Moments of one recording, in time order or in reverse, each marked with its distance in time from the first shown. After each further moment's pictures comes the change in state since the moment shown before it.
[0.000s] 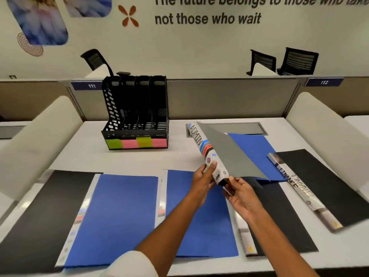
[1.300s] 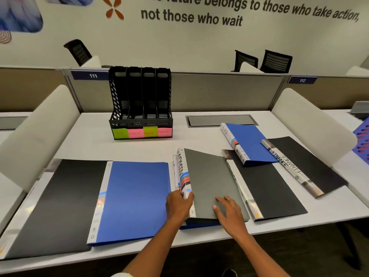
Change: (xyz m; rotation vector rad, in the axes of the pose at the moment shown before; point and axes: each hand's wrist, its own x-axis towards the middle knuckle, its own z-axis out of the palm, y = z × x) left_hand -0.099 -0.050 -0.167 0.942 0.356 0.031; right_hand -0.072 0.168 -0.020 -1.480 0.152 -0.273
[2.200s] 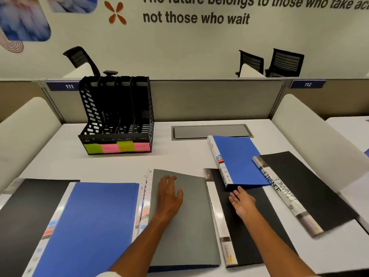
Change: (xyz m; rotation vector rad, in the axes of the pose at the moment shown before) left_hand 0.088 0.107 0.087 0.203 0.164 0.392; right_hand 0.201 0.083 -0.130 1.529 0.195 0.762
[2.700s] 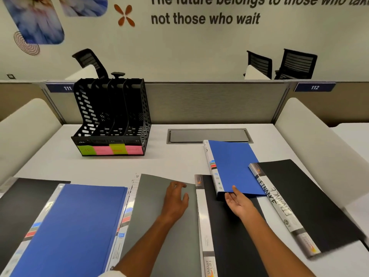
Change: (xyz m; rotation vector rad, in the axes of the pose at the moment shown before) left_hand 0.014 0.050 0.056 -0.044 -0.070 0.008; right_hand 0.046 -0.046 -0.003 0.207 -0.149 0.208
